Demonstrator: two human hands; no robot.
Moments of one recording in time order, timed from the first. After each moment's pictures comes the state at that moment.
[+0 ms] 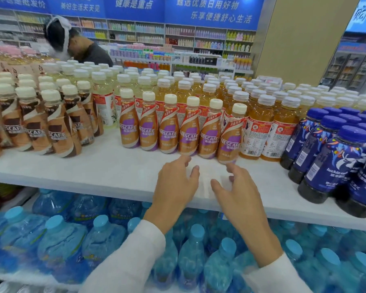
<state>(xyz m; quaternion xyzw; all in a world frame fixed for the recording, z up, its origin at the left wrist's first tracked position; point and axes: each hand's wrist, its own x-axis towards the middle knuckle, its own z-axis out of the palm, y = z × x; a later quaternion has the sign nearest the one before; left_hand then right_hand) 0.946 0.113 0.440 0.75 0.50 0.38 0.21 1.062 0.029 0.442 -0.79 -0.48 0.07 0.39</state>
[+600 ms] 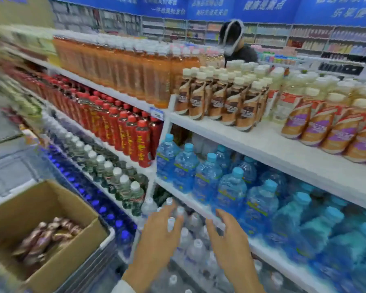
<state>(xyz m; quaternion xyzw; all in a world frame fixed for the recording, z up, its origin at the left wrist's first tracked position) 0.541 -0.061 0.312 0.57 0.69 0.39 0.23 0.716 -0.046 0.323 -0.62 -0.65 0.28 0.35</state>
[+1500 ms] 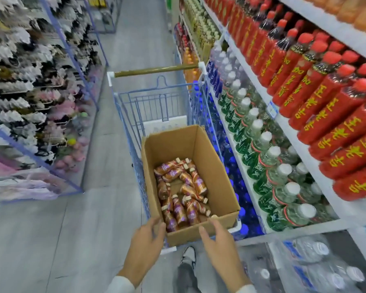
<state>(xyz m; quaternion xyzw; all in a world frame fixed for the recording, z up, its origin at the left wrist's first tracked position) 0.169 -0.183 0.153 0.12 0.89 0.35 0.28 0.291 -0.017 0.161 -0.44 -0.76 0.47 -0.06</state>
